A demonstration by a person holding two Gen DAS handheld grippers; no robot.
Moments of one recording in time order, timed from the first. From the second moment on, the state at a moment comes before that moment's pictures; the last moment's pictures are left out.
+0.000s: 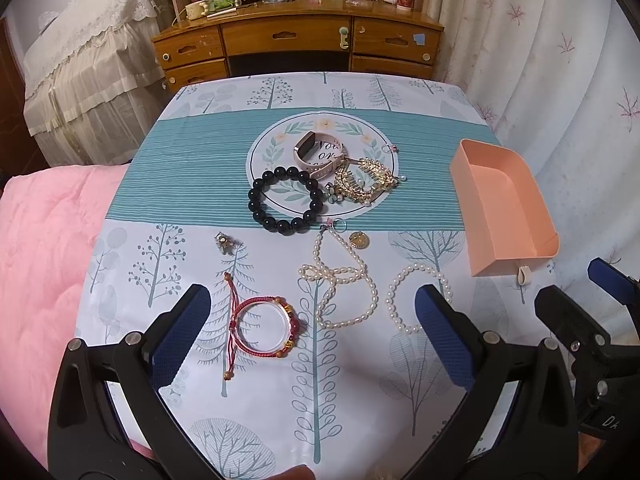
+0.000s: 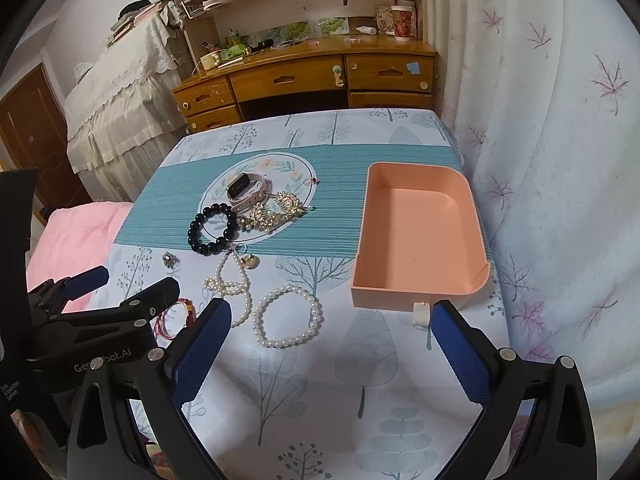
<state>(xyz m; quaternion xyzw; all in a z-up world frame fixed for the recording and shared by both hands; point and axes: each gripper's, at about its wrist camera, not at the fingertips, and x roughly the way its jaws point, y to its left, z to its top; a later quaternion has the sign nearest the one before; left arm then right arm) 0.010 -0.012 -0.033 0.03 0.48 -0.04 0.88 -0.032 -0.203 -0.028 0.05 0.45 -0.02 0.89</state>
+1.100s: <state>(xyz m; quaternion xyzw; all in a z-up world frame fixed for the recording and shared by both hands) 0.010 -0.016 -0.038 0.03 0.49 -0.05 0.87 -0.029 -0.189 -0.032 0.04 0.46 0.00 0.89</state>
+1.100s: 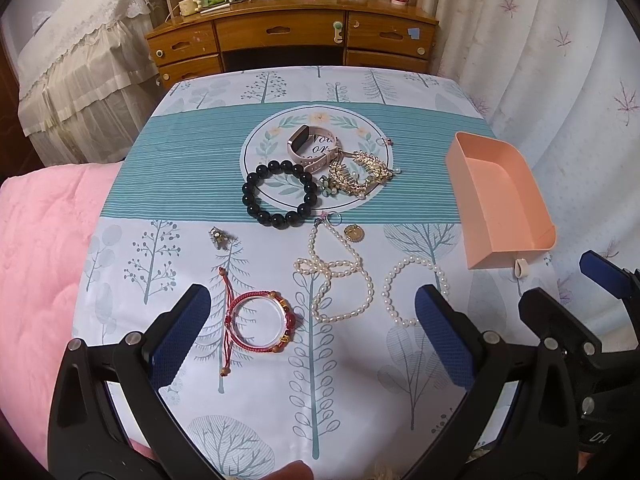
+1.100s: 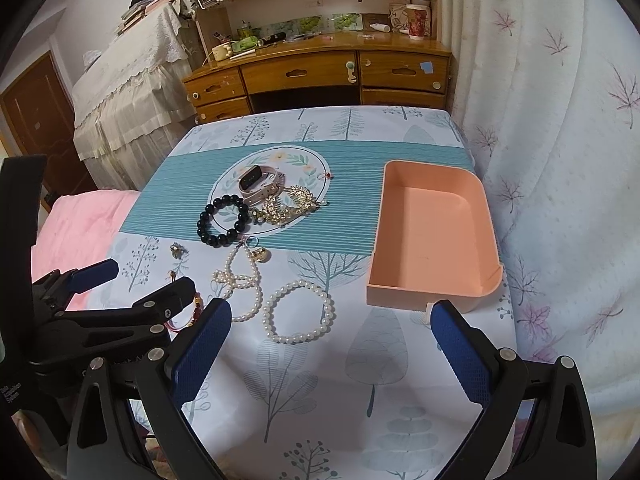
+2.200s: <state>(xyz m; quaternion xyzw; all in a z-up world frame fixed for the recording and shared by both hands) 0.027 0.058 -0.024 0.00 0.47 -0.05 0.88 -0.003 -0.154 -0.026 0.02 0.48 0.07 0.88</state>
